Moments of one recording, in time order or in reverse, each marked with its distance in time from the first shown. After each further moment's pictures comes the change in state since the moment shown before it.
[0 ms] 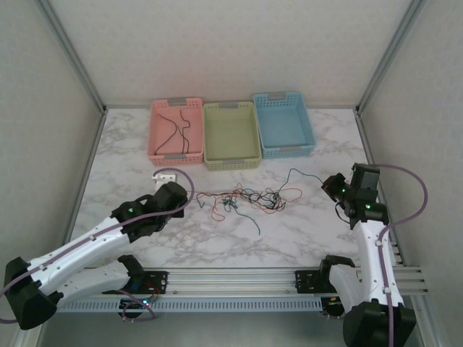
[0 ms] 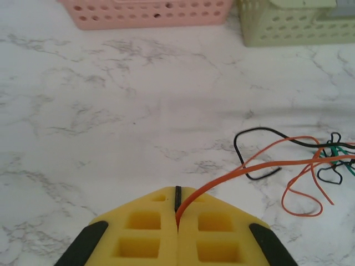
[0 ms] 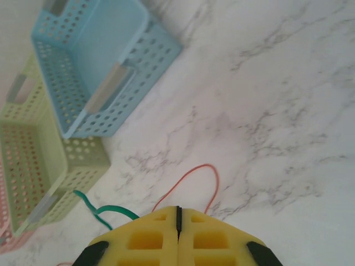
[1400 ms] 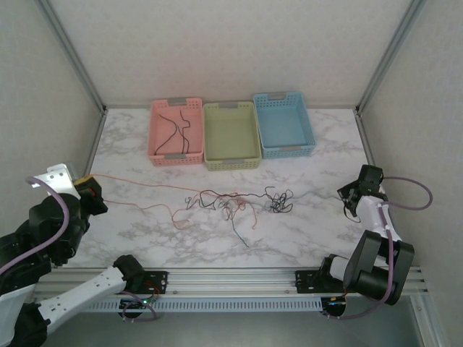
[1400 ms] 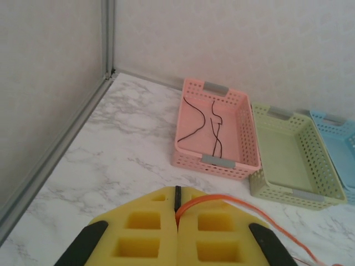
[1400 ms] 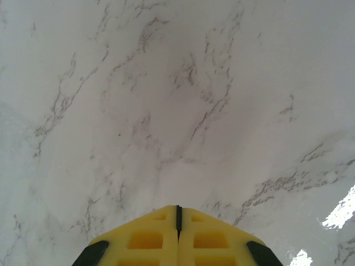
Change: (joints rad) left arm 0.032 -0.339 0.616 -0.499 -0.305 0.064; right arm -0.193 0.381 -0.055 0.156 0.254 0.068
